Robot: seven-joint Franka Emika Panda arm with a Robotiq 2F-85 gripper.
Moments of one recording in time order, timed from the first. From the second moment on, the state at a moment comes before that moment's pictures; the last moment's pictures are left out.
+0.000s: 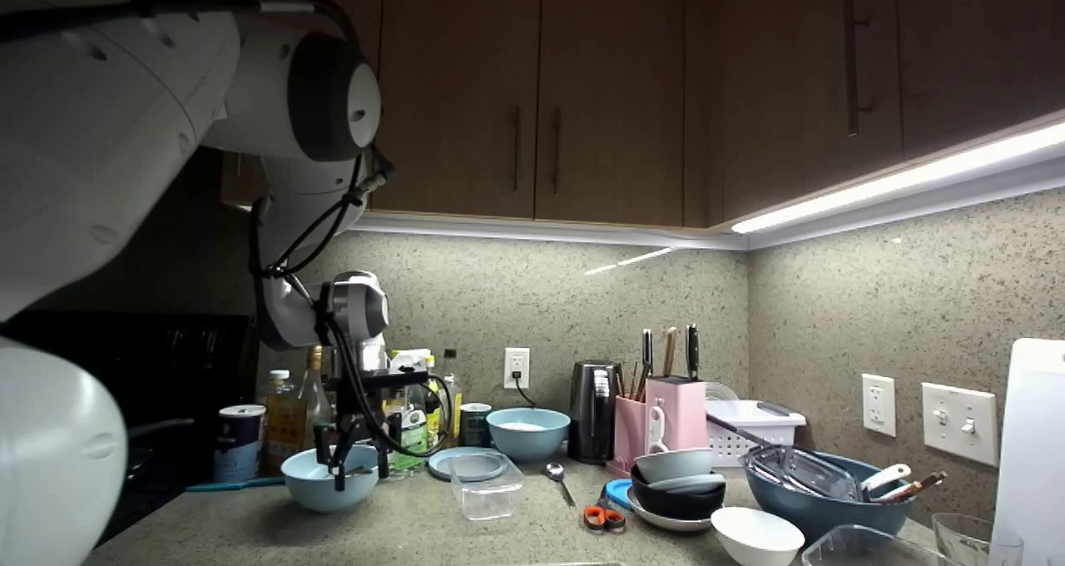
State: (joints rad) arm 0.24 0.47 0.24 -1.83 -0.31 2.15 -0.54
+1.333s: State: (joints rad) arm 0.28 0.40 0.21 -1.77 -0.42 1.98 -0.43
